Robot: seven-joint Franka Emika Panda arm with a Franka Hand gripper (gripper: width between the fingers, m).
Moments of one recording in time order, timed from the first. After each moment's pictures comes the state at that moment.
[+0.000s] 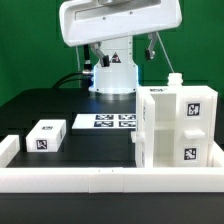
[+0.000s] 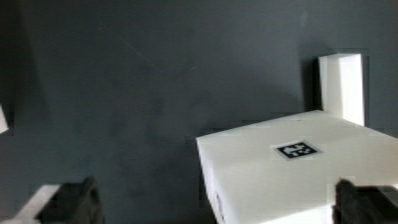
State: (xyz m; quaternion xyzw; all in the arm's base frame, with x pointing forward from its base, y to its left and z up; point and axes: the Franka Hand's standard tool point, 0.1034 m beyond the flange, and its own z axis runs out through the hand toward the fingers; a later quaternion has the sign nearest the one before) arm 0.520 0.019 0.167 -0.99 0.06 0.04 0.09
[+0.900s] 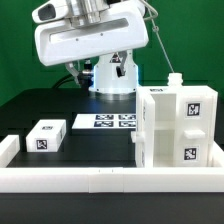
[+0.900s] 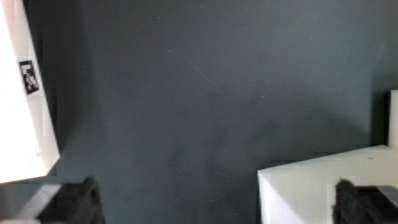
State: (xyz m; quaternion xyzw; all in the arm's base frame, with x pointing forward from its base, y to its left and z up) arm 0.491 -0.031 0.132 -0.99 0.03 0.03 0.09
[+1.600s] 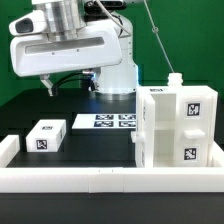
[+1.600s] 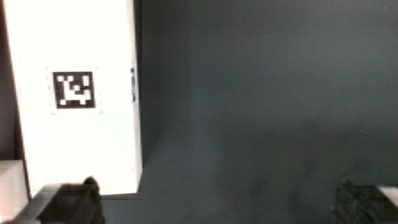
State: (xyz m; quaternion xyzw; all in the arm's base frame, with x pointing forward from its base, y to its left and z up) arm 0.481 -0.084 0.105 -1.00 -0.01 0.04 0.05
